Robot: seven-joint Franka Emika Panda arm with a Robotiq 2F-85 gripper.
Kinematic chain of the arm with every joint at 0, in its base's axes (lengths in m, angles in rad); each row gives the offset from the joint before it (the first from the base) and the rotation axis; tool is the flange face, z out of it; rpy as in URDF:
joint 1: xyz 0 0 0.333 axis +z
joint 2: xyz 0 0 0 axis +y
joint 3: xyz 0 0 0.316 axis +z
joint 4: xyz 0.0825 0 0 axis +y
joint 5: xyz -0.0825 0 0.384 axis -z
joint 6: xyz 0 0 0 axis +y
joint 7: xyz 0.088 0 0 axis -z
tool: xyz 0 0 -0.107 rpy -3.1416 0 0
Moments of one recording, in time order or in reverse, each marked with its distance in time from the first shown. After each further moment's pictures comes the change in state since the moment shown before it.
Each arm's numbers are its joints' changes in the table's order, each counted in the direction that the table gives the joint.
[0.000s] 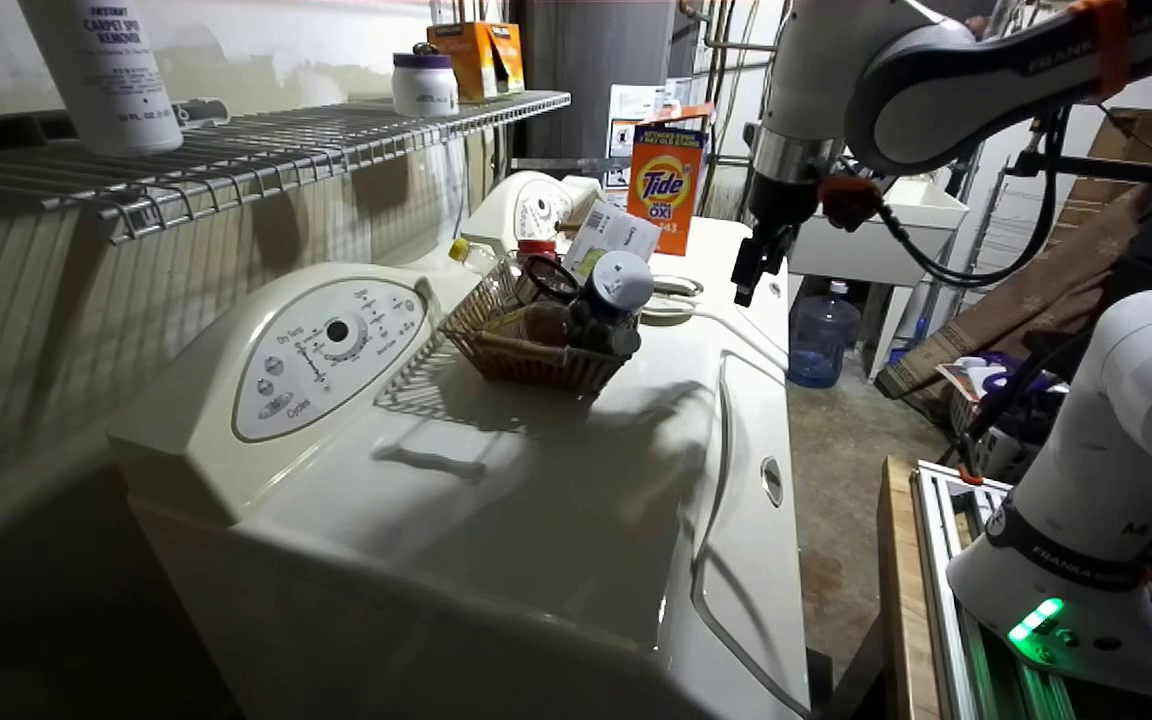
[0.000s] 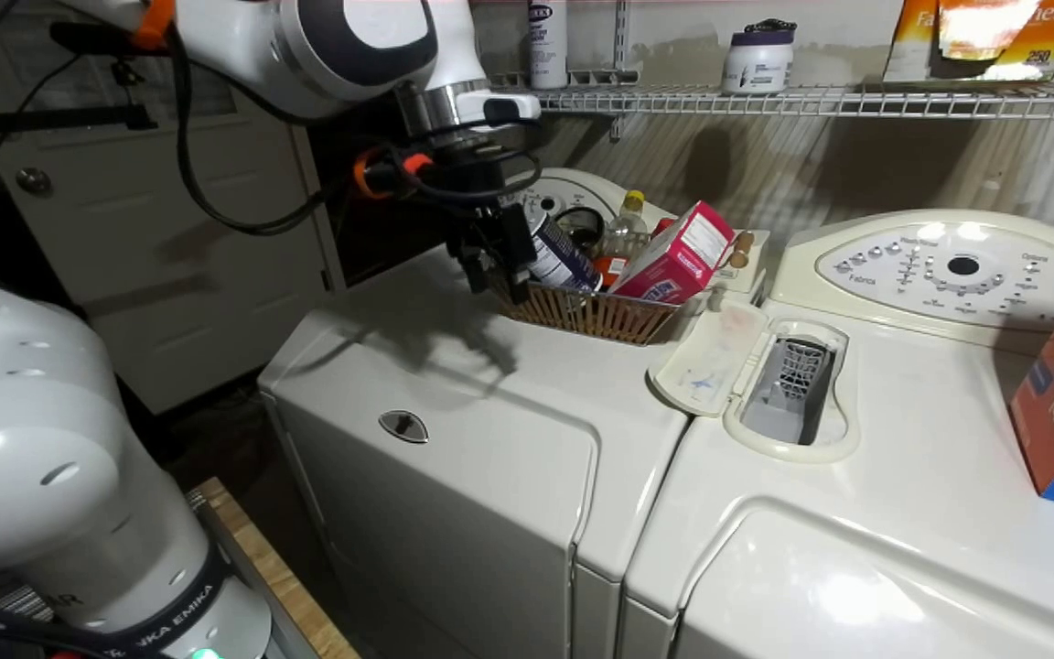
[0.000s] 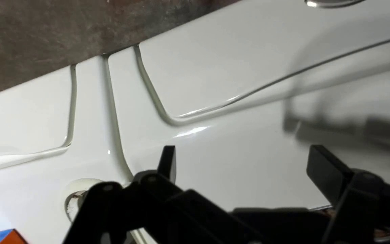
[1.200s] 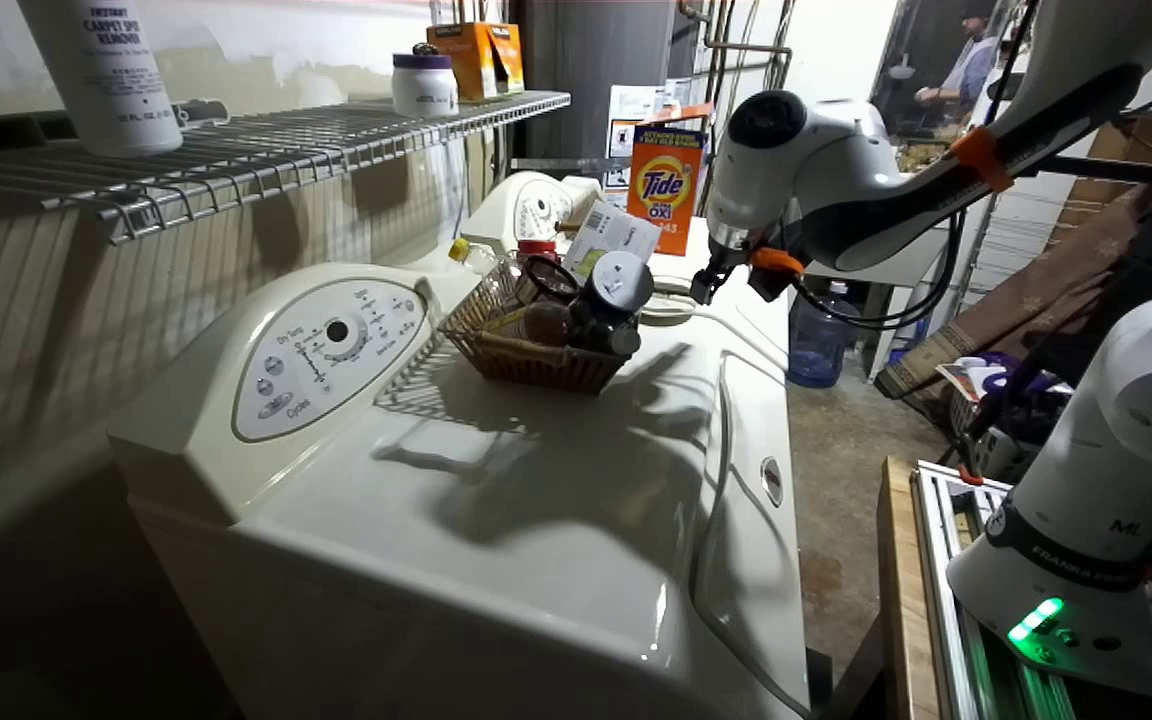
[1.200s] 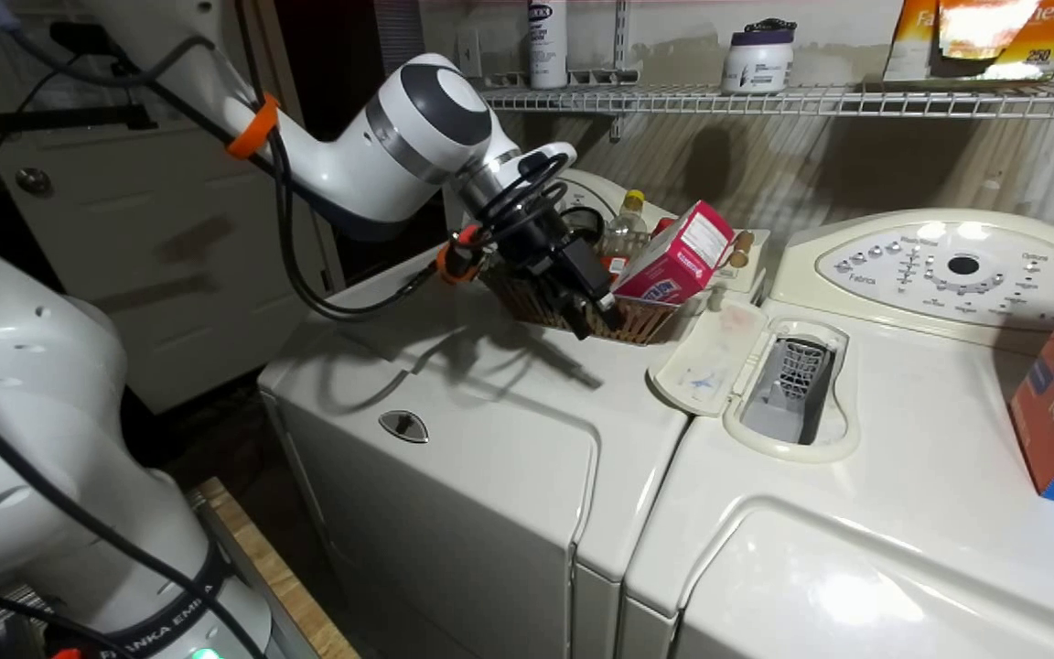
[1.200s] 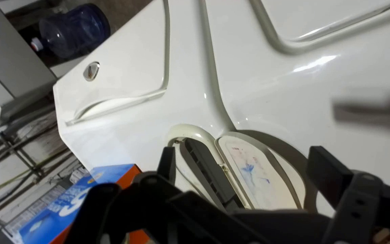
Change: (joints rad) arm -0.171 0.261 0.124 -0.023 0.687 -0.210 0.622
